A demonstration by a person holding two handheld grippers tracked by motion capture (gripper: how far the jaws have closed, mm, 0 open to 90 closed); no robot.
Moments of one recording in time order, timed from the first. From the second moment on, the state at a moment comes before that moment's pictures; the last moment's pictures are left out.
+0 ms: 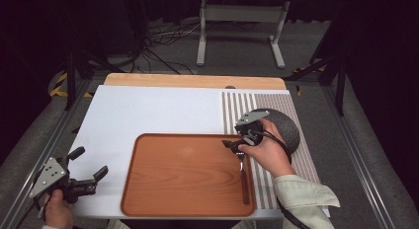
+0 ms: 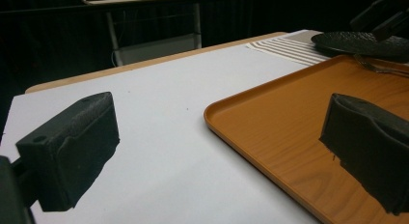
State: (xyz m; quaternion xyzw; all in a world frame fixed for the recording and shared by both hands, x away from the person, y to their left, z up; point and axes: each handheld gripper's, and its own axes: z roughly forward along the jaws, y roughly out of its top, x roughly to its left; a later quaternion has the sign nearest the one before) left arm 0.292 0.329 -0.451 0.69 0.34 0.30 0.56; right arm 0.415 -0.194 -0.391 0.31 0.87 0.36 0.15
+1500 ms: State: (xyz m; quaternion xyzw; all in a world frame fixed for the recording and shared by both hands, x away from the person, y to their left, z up) left arm 0.292 0.327 -0.451 0.69 0.34 0.29 0.57; right arm 0.328 -0.334 -0.419 0.29 0.73 0.56 0.26
